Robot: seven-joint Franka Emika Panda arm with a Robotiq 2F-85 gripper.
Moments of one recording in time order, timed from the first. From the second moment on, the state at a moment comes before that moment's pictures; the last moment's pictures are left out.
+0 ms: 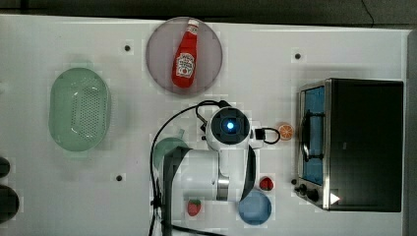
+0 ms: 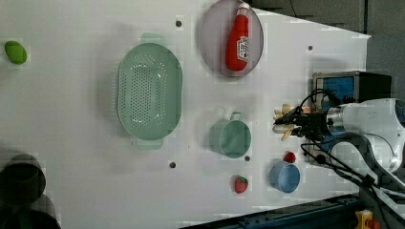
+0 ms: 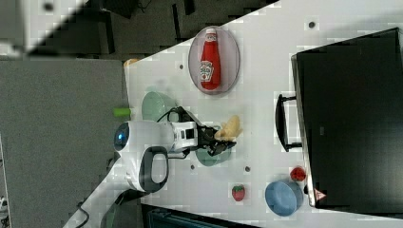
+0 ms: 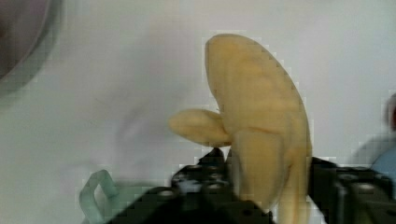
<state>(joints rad) 0.09 0.12 -0.14 -2.41 -0.01 0.82 -0.12</state>
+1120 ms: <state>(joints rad) 0.10 -0.14 -0.16 -1.80 -0.01 0.13 -0.08</state>
